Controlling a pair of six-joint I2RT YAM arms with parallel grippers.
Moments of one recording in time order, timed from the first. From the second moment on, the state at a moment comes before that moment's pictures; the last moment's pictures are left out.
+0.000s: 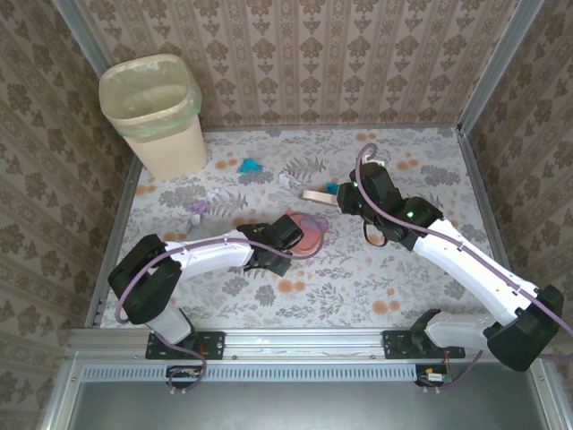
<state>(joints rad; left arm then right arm) -0.96 1.59 0.93 -0.57 -0.13 -0.29 0.63 1.22 1.17 -0.65 0.31 0.63</state>
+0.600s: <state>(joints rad) -0.98 1.60 0.93 -0.57 -0.17 -0.29 0.66 1.45 1.34 -0.75 0.20 0.61</state>
